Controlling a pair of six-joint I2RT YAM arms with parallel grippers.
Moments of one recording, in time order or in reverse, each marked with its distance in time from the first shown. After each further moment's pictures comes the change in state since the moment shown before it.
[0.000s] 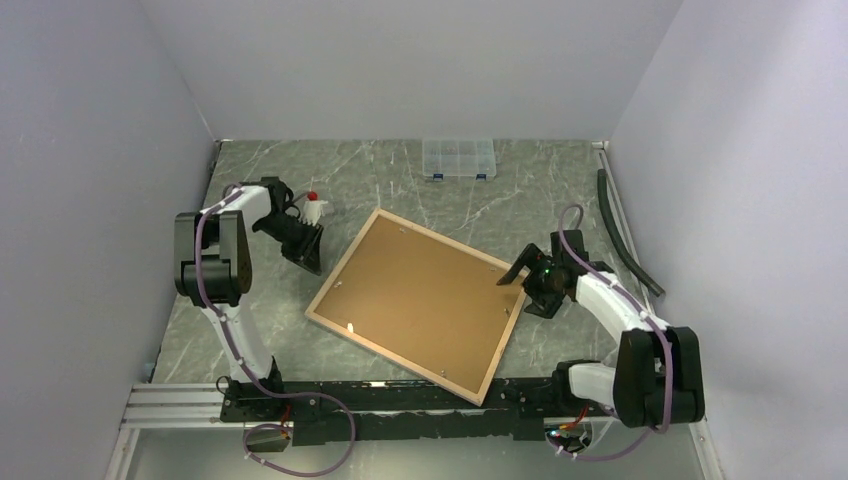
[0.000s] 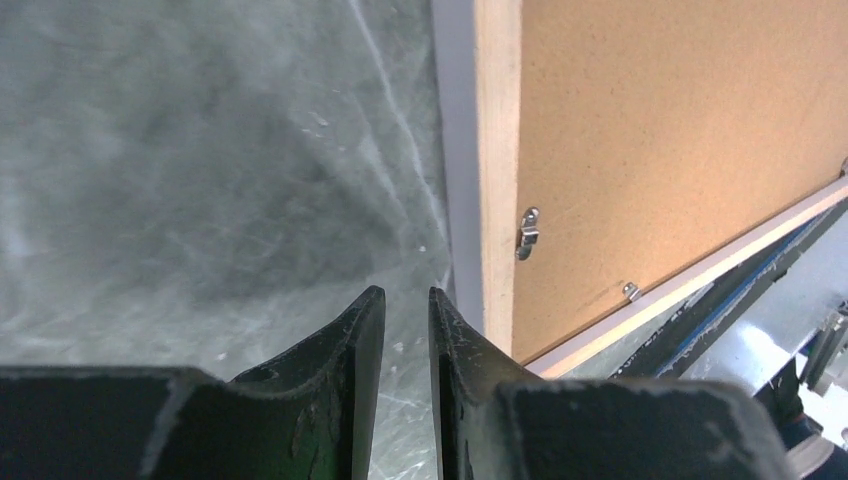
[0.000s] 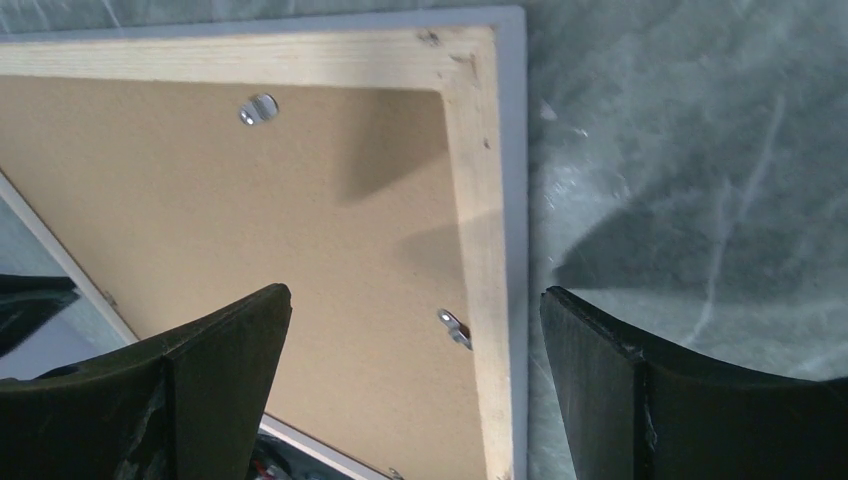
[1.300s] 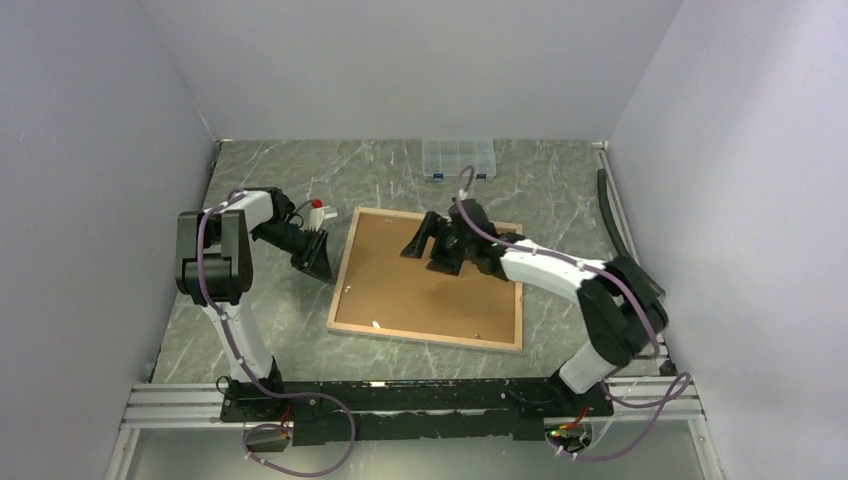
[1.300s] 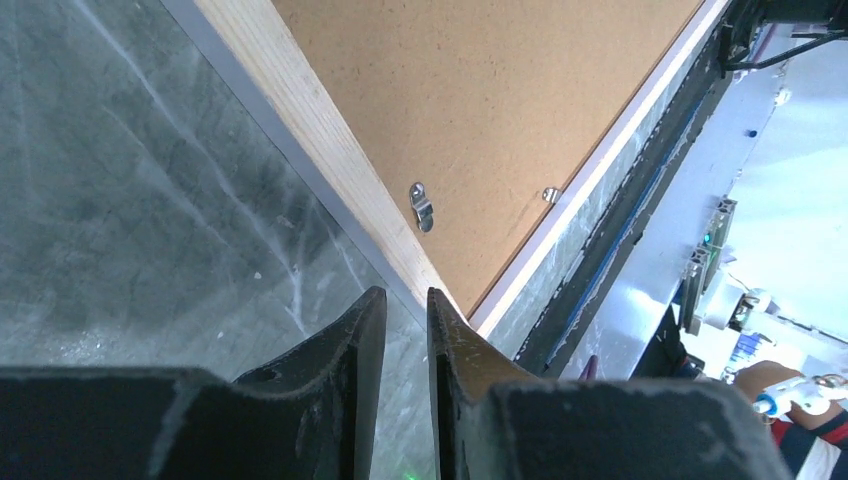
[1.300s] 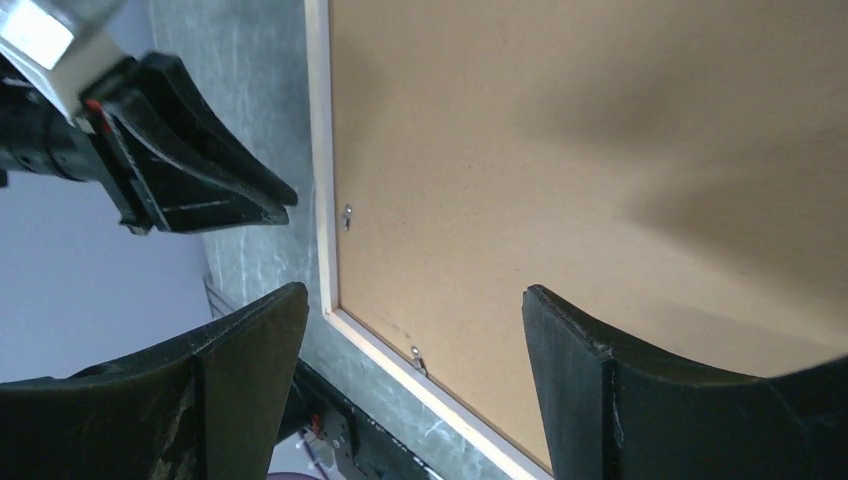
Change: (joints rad) left arm -0.004 0.005 -0.064 -0.112 0.253 0.072; right arm 0.561 0.344 0.357 0.423 0.037 0.167
